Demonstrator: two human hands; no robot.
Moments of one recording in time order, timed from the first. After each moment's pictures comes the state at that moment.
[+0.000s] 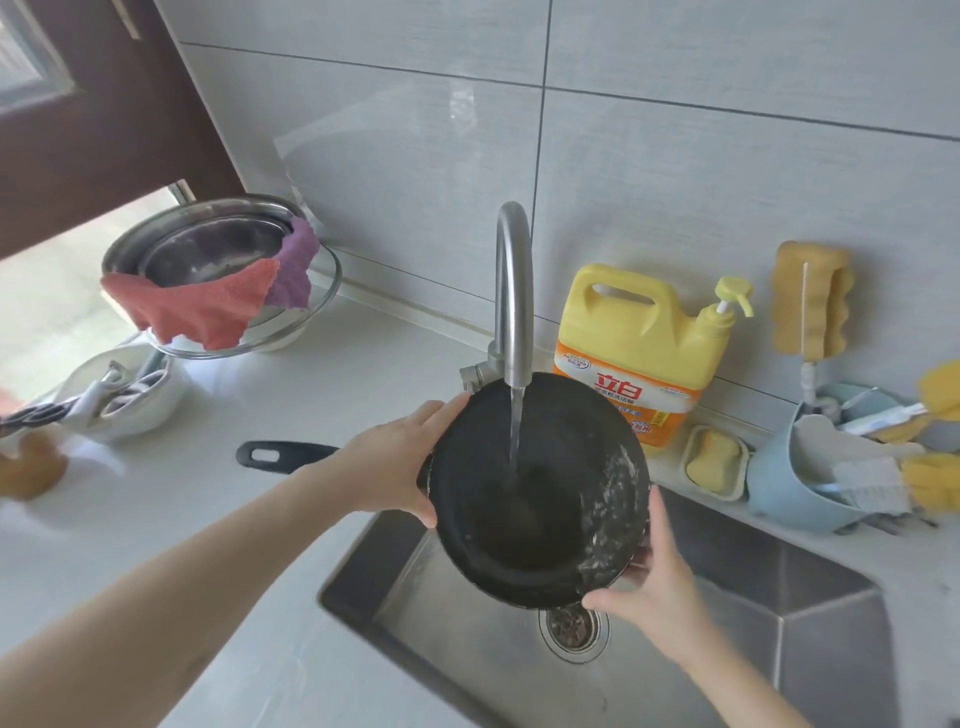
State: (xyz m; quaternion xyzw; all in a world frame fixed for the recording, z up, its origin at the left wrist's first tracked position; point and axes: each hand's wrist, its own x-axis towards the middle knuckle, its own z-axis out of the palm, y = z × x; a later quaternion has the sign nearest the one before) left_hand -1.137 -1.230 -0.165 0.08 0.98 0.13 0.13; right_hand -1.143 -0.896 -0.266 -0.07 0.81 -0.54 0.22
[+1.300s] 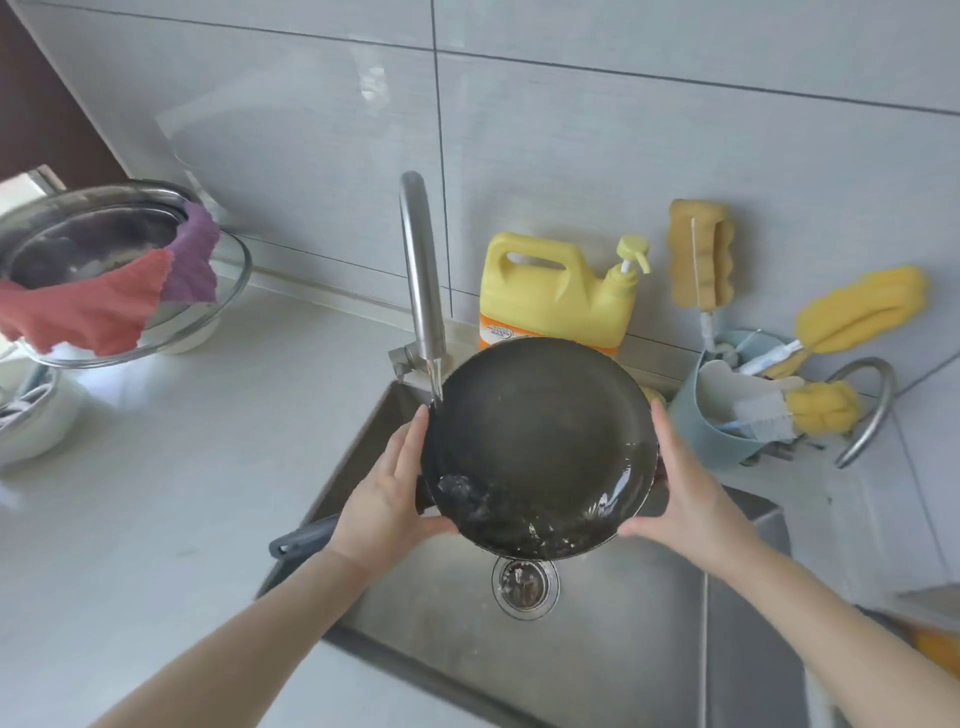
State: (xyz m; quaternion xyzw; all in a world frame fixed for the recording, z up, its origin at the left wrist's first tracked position) left_hand -1.108 -1.157 -0.249 0.04 0.95 0.29 -0.10; right_hand -1.185 -0.810 -0.230 -0.19 0.90 -0.37 0.09
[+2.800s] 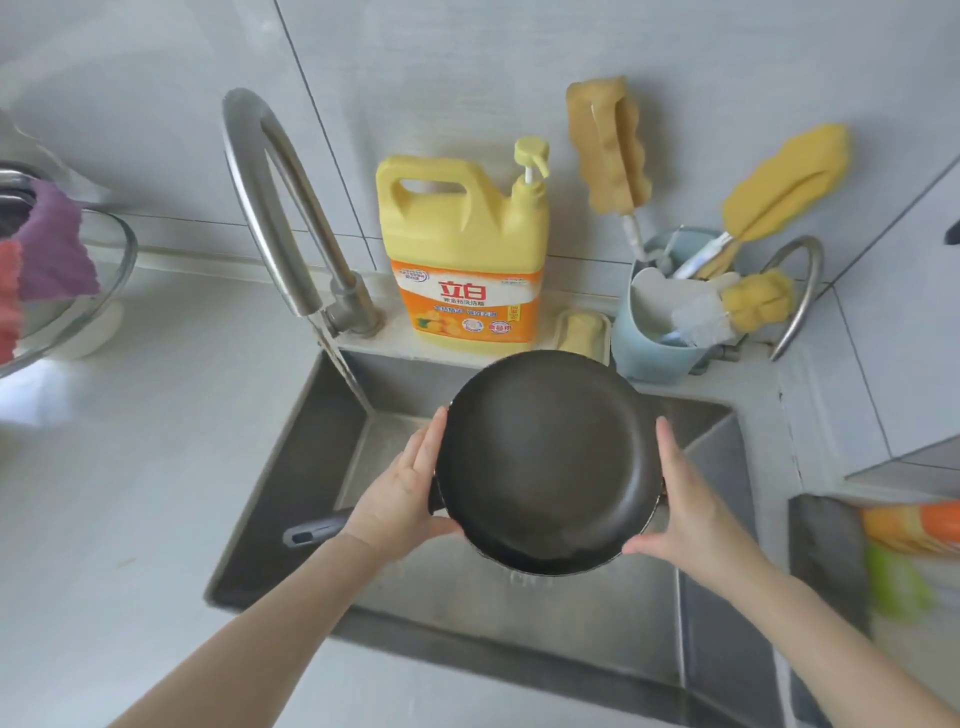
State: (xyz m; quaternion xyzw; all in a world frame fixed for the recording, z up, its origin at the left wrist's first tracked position) left_hand -1.115 -1.094 -0.289 0.12 0.95 0.26 0.09; right_hand -1.109 -0.748 -0.286 -0.05 0.92 -0.35 0.17
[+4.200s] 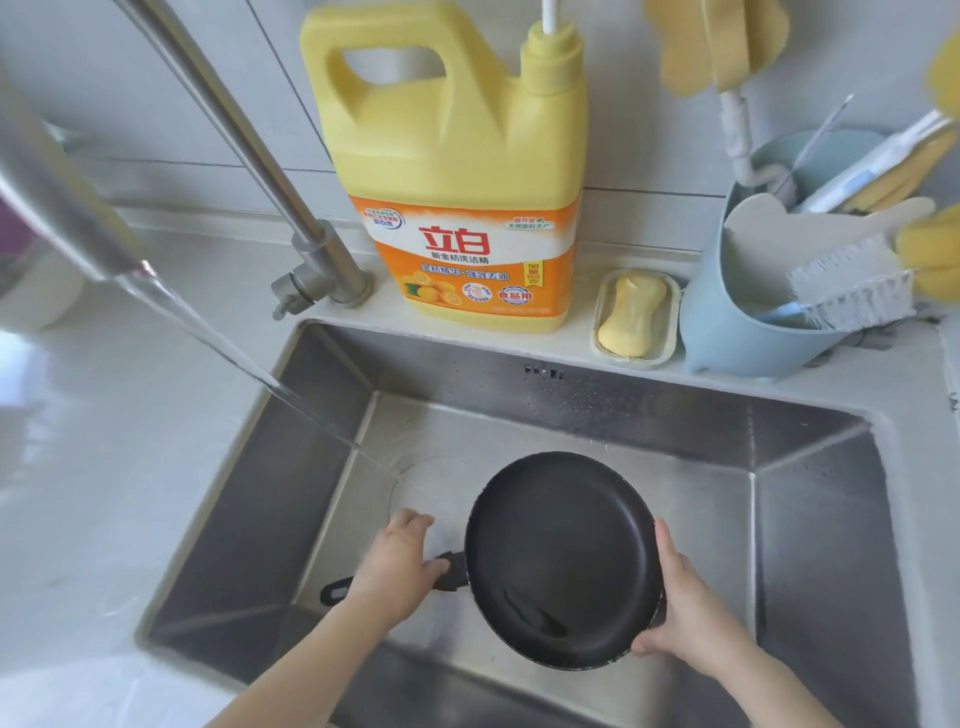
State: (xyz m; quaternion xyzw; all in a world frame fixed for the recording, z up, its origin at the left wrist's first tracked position) left_hand -1.107 -1.097 -0.425 -0.14 0.93 0.18 0.29; right_hand -1.104 -0.747 -0.498 0.02 0.86 -0.37 0.36
